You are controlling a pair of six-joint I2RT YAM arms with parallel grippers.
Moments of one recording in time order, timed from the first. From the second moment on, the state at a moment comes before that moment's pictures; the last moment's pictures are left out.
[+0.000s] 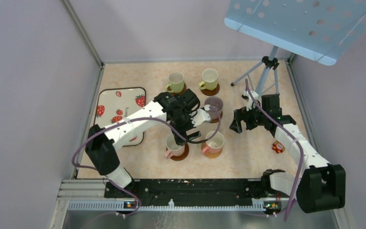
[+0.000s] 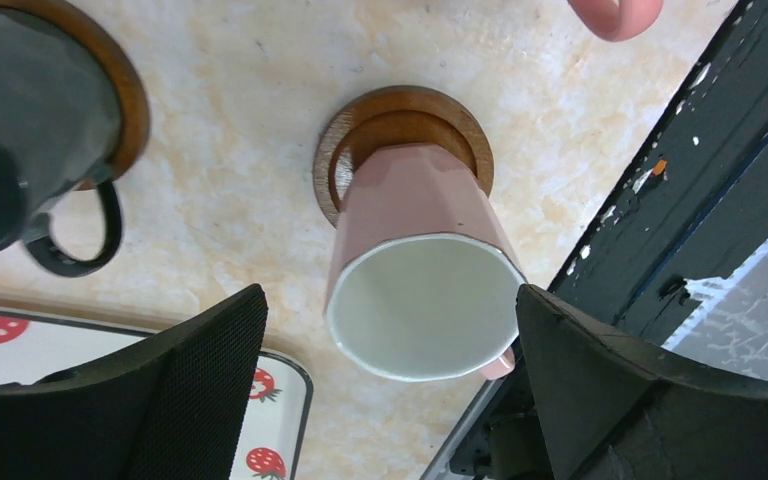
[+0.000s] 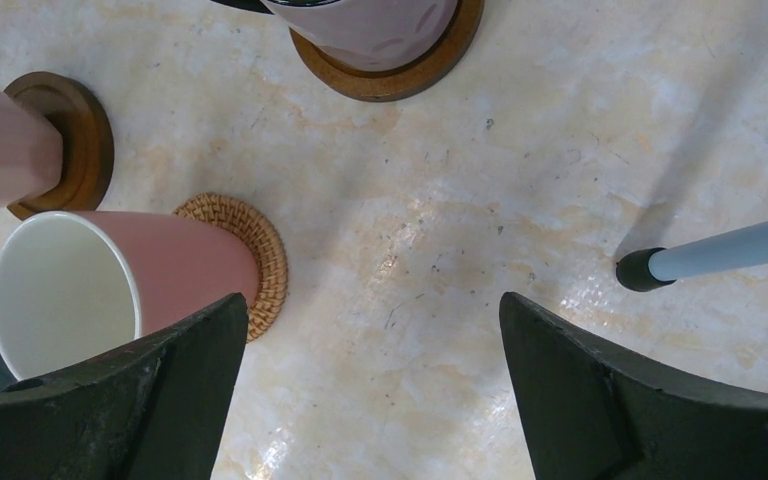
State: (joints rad) left arm -0.86 1.63 1.47 -1.16 0.12 0.38; right arm 0.13 1.12 0.74 -0.44 -0.49 -0.13
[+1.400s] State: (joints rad) left arm 0.11 1.44 1.16 -0.78 0.54 0.41; right arm 0.08 1.07 0.92 -0.57 -0.40 -0.18
